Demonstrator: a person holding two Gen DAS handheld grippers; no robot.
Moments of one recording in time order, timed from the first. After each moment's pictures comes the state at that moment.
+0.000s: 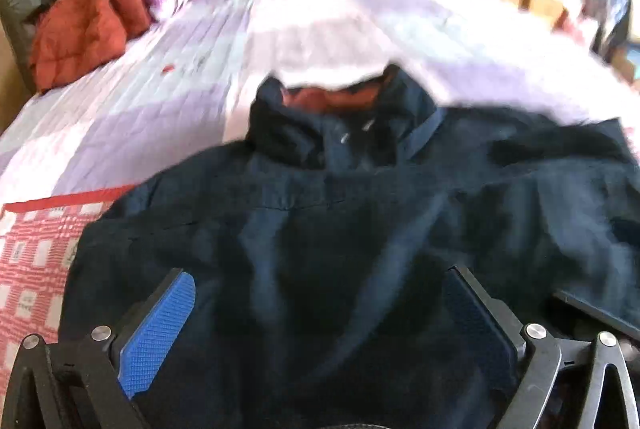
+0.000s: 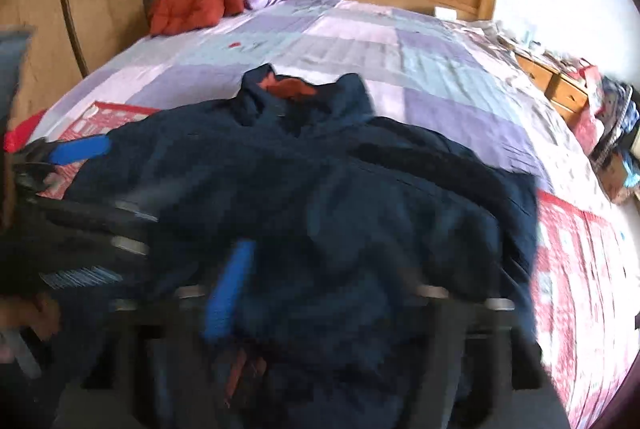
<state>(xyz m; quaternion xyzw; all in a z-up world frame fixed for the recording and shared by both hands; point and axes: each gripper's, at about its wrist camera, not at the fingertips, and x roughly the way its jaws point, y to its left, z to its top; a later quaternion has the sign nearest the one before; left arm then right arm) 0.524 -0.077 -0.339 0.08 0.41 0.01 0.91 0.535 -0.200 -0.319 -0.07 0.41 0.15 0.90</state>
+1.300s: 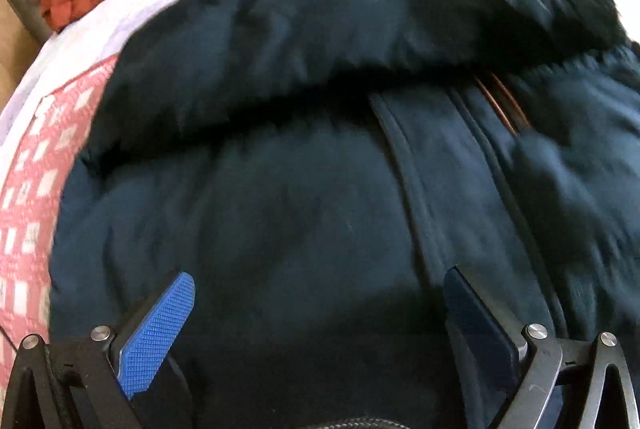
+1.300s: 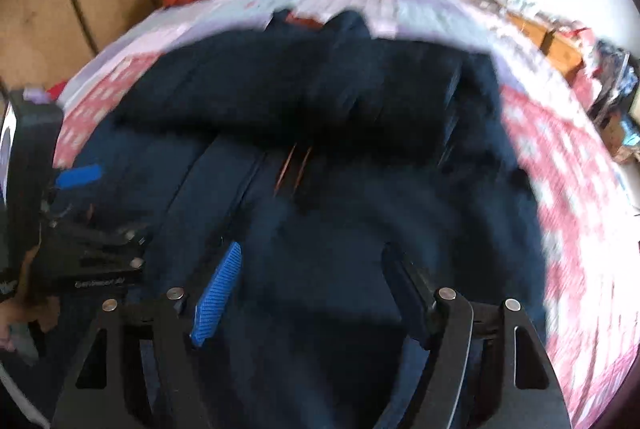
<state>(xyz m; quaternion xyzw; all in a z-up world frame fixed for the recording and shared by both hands) 0.318 -0.069 -0.374 0.11 0.49 0.00 0.87 0.344 -0.249 -0.335 -0.05 0.47 0.17 0.86</state>
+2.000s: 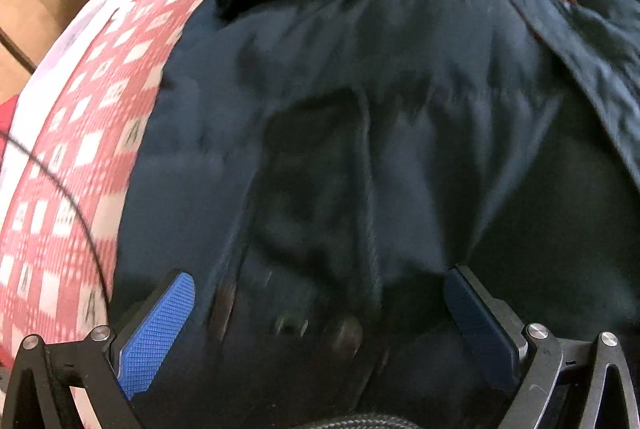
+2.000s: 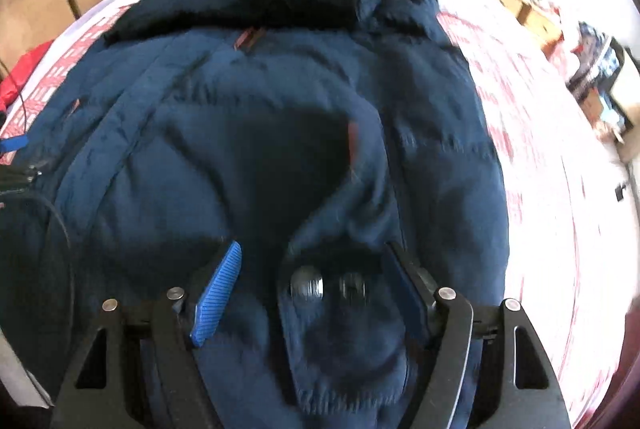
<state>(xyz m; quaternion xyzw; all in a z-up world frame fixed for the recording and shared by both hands) 0.206 0.021 -0.392 0.10 0.52 0.08 0.85 0.232 -0.326 -0.365 -0.08 0.51 0.12 0.85</state>
